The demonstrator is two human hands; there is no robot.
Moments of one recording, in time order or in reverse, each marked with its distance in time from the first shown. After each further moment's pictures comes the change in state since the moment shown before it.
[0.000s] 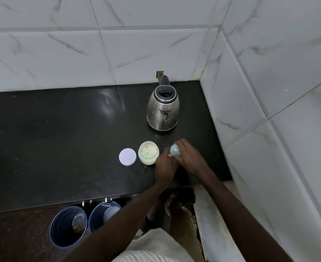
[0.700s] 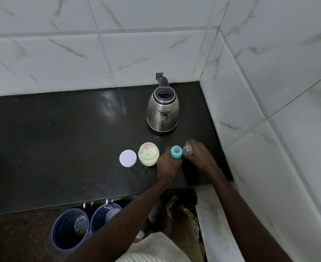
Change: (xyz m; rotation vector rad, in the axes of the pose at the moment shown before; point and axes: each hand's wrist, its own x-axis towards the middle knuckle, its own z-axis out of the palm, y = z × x) left_hand 0.006 0.008 0.003 -0.003 -0.054 -0.127; right_hand 0.002 0.054 -0.004 0.076 -0.047 0.247
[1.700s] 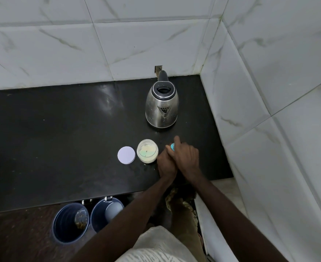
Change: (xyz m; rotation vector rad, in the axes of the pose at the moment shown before) left_hand 0.006 0.000 0.017 0.167 0.106 -0.062; right_hand -0.012 -0.080 0.029 -0.468 0.201 0.062
